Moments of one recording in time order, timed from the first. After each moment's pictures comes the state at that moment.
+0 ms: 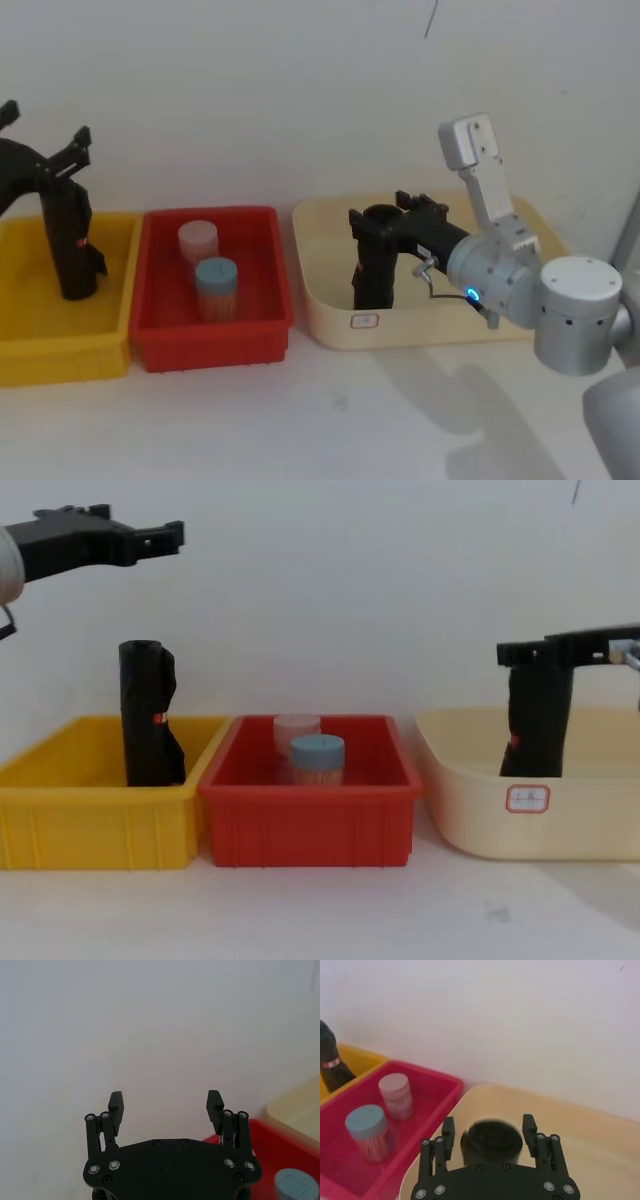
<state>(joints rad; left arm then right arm) -0.60 0.38 0.33 -1.32 -0.36 -0.06 -0.28 0.47 0.24 -0.20 -1.45 0.18 0.40 0.31</state>
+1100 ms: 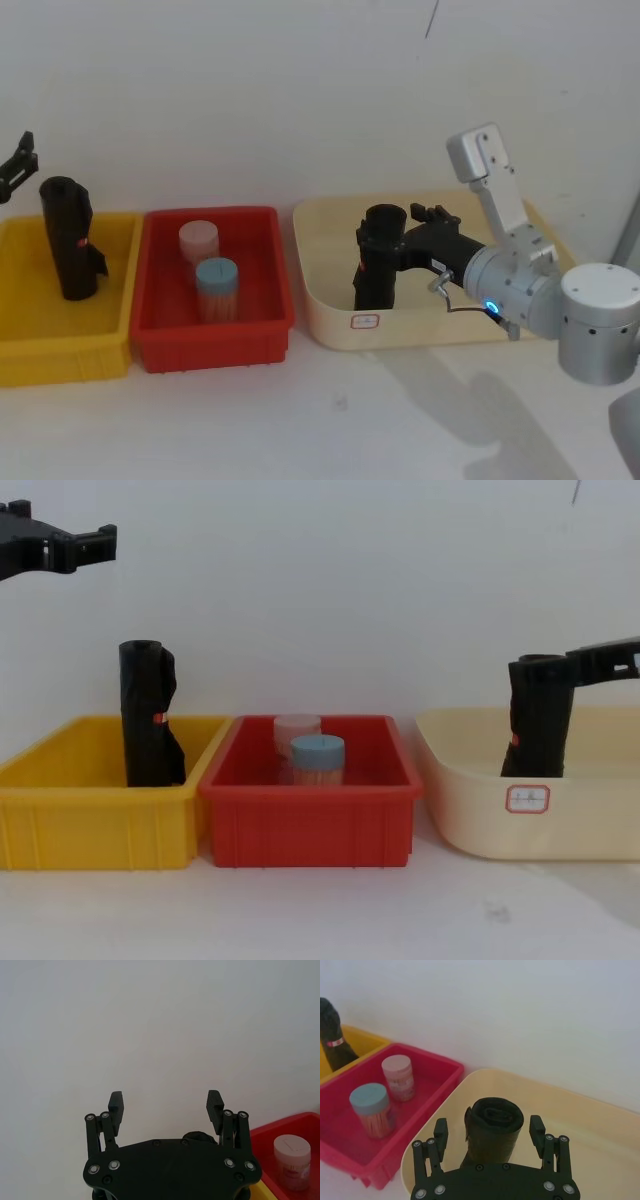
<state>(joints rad) -0.48 0.40 0.28 -1.45 -0.23 -0.03 -0.06 0.43 0.30 -0.21 -1.51 0.18 0.45 0.33</state>
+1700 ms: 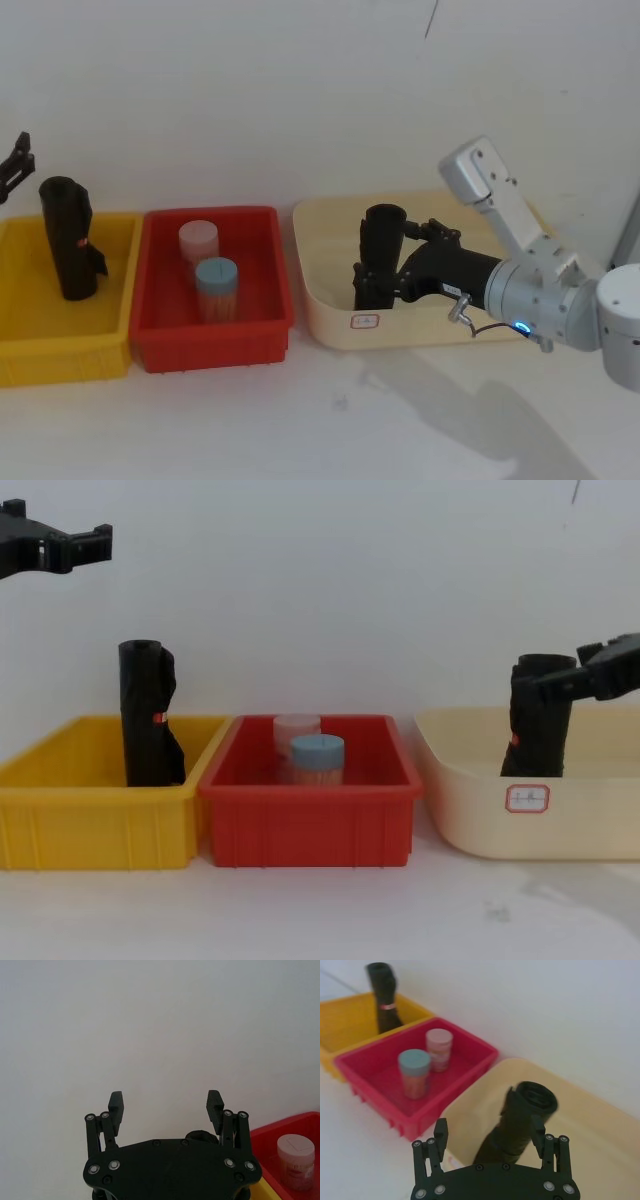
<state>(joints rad) -0.47 0.41 0.27 -1.46 -0.23 -0.03 -0.04 0.38 0.46 -0.27 -1.67 0.17 0.49 0.48</state>
